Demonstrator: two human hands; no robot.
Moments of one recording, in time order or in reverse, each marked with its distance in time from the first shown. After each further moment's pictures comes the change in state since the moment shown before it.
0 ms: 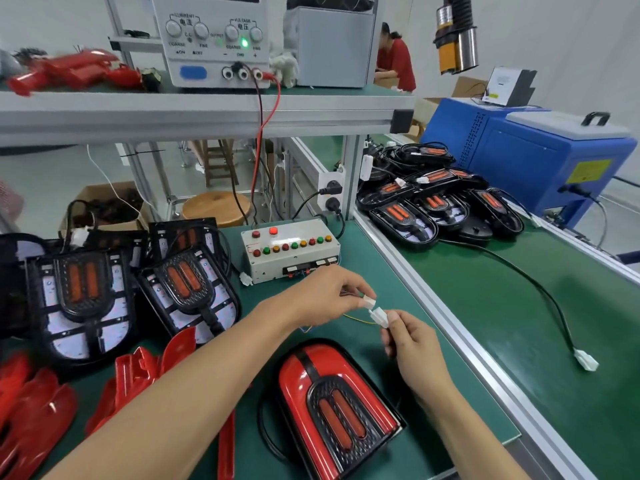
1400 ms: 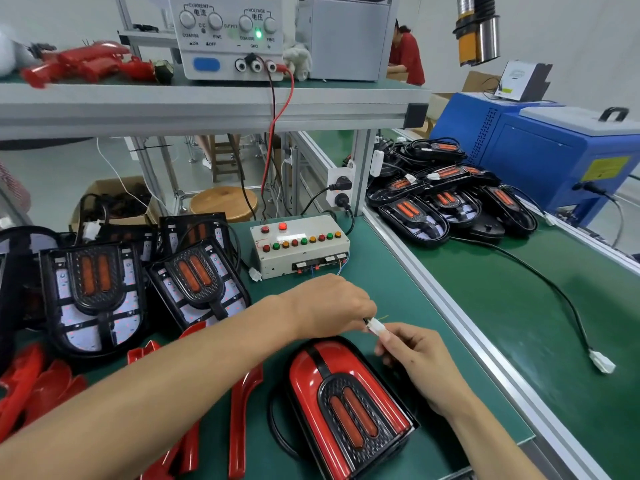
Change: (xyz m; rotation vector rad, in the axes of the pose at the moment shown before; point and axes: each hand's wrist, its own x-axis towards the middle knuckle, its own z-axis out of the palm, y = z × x) left_hand -0.025 0.014 -0.010 0.893 -0.174 0.423; right_hand -0.014 -0.009 -0.005 0.038 -0.253 0.065
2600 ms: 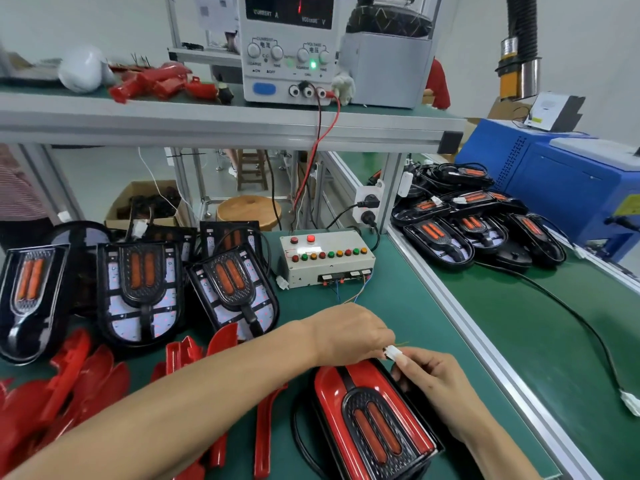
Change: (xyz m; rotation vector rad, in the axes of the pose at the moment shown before) left_hand -0.020 0.006 0.019 -0.150 0.086 0.044; right_hand -0.005 -0.005 0.004 -0.050 -0.114 0.002
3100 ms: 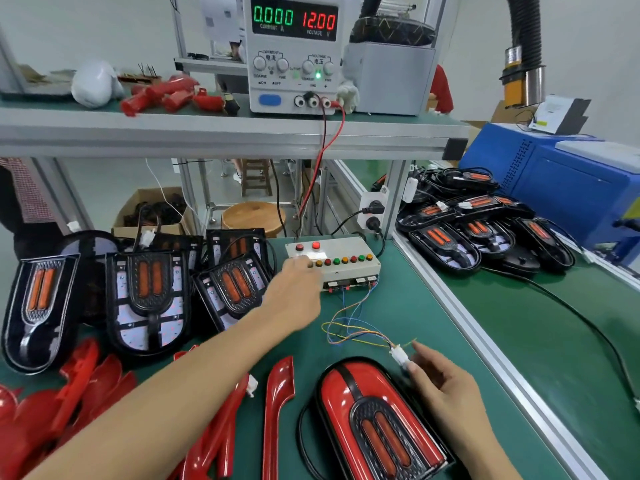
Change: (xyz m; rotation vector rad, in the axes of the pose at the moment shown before) left_hand -0.040 -0.058 -0.020 0.000 0.145 -0.893; right_hand -0.003 0.010 0.015 -0.098 0.363 0.017
